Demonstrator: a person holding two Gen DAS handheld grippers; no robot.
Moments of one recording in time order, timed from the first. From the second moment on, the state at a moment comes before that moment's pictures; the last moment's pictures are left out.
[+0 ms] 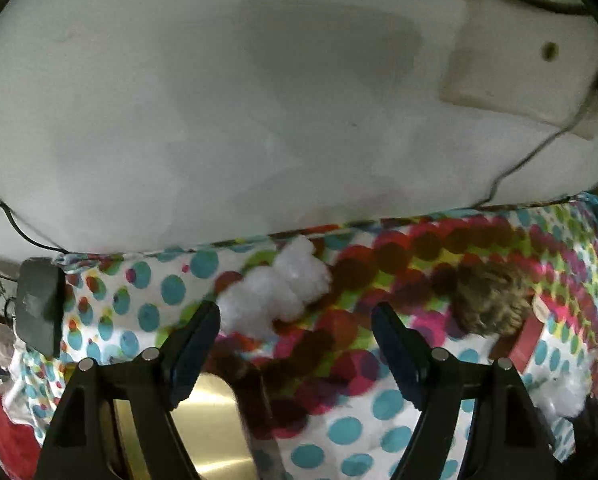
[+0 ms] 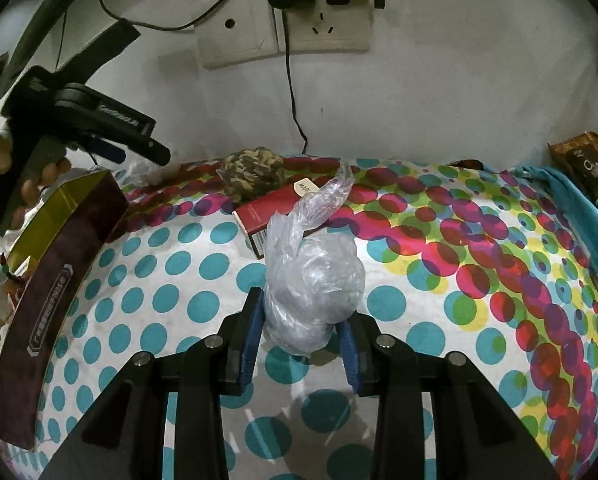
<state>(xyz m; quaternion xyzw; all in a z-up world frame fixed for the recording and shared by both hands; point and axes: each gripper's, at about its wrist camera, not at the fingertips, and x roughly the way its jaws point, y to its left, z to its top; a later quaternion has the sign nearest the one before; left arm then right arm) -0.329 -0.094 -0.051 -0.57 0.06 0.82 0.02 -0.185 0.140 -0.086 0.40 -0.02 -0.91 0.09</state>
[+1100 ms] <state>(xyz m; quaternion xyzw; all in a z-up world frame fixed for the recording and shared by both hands) -0.270 -0.046 -0.038 -0.52 0.05 0.85 0.04 -0.189 0.142 -0.092 0.41 -0.02 -0.91 0.07</state>
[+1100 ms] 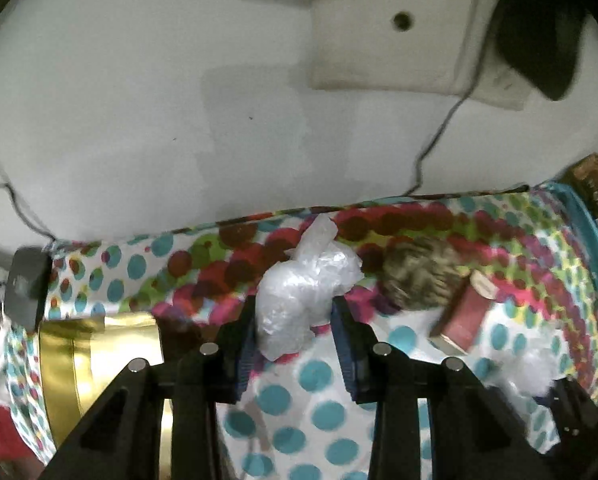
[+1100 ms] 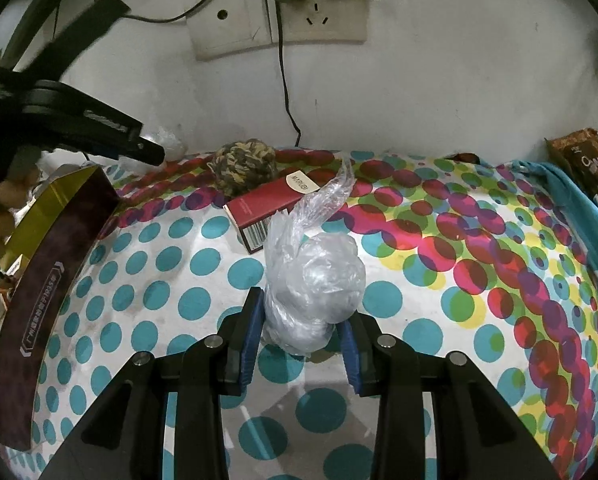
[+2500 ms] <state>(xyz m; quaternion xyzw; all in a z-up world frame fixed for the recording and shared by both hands) -0.012 -0.037 -0.015 -0.33 0.01 0.94 -0.08 -0.183 0.128 -0.101 0.41 0.04 -0.91 0.03</state>
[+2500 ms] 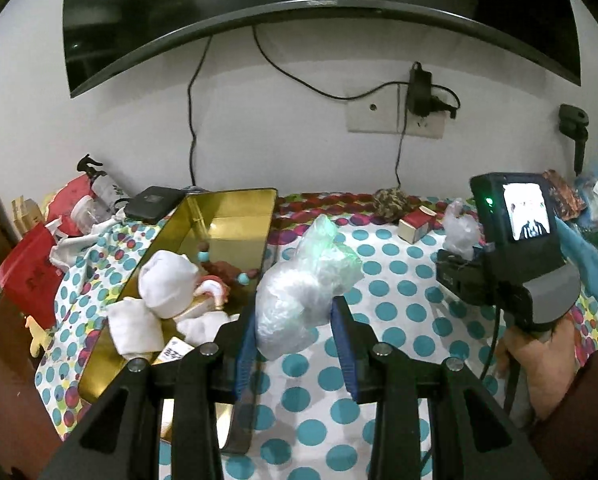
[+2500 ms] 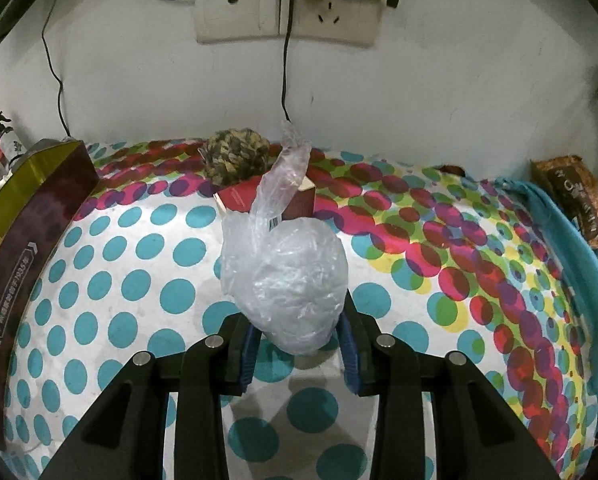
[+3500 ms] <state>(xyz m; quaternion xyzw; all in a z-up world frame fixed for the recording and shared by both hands) -0.024 -0.160 -0.012 -0.35 -0.07 0.93 -0.13 -0.179 0.126 -0.102 0.40 0.05 -0.91 0.01</state>
